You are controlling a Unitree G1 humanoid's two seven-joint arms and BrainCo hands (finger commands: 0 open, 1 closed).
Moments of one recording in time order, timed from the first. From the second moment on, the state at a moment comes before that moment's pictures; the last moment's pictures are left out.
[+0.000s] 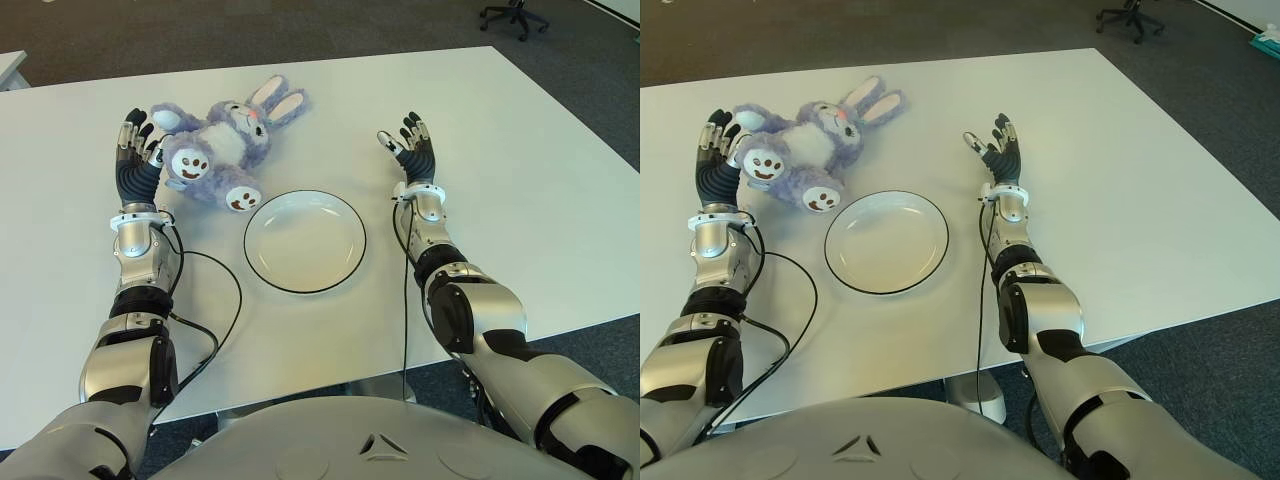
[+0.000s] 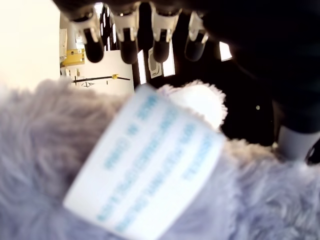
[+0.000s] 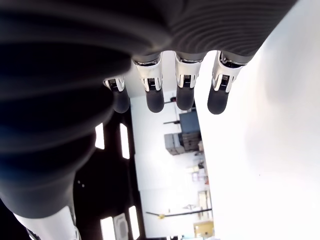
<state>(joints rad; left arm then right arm) -0.38 0.30 0.30 0.86 -0.16 -0.63 -0.04 -0.79 -0.06 -0.20 1.22 0.07 -0.53 -0.06</state>
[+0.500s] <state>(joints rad) -0.38 0.30 0.30 0.86 -0.16 -0.64 -0.04 -0.79 -0.06 -0.20 1.22 0.07 -0.53 -0.06</state>
